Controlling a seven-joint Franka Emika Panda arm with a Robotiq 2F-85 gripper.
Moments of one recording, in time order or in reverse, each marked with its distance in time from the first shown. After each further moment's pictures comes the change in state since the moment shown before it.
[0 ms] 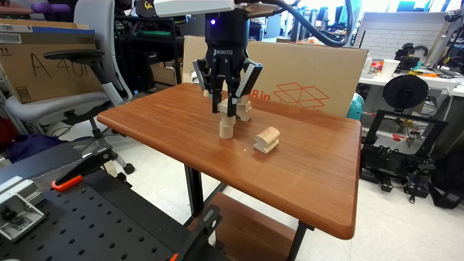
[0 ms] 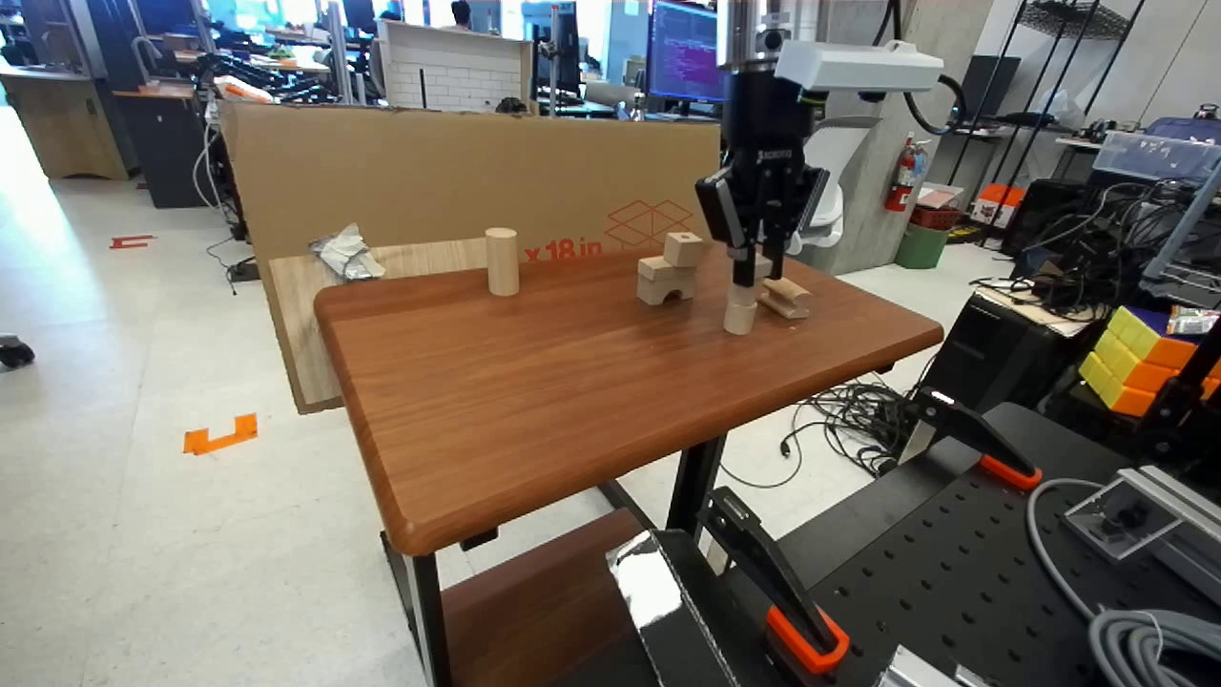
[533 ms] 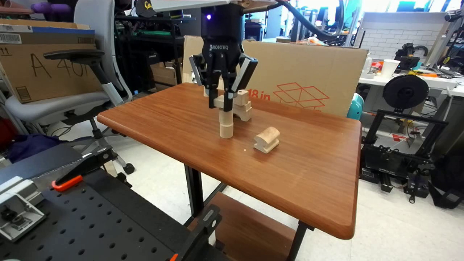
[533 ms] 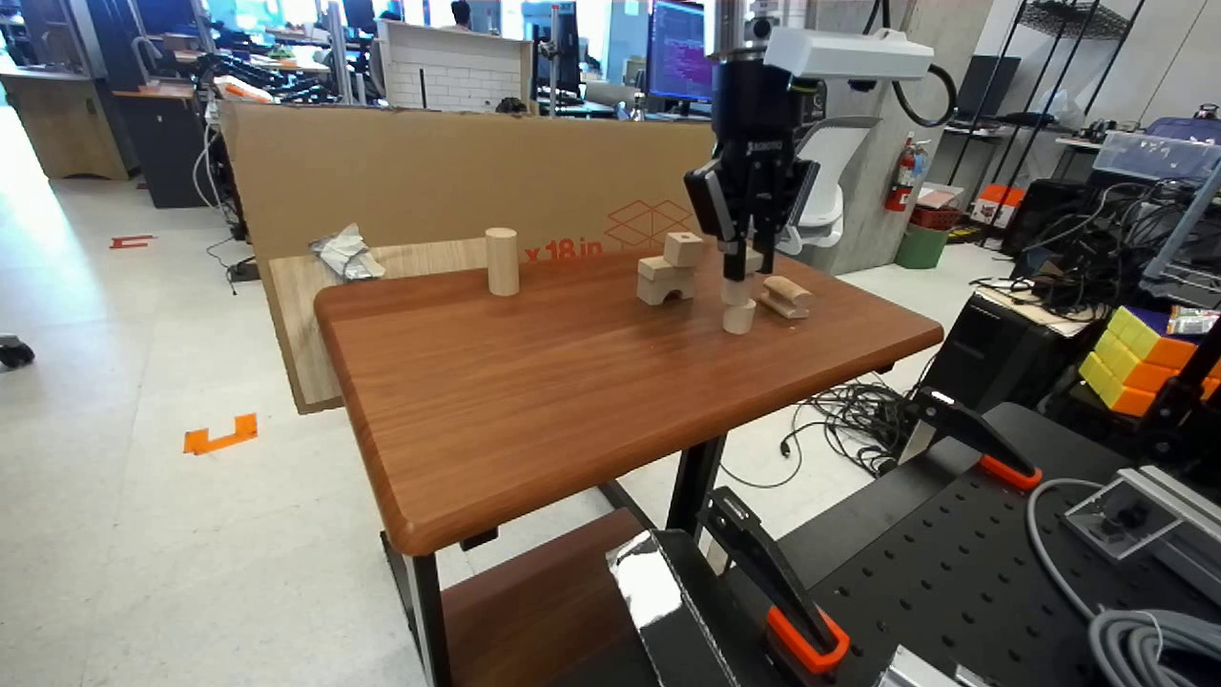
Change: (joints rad) arm 0.012 -0.006 0.010 0.015 0.001 -0.025 0.000
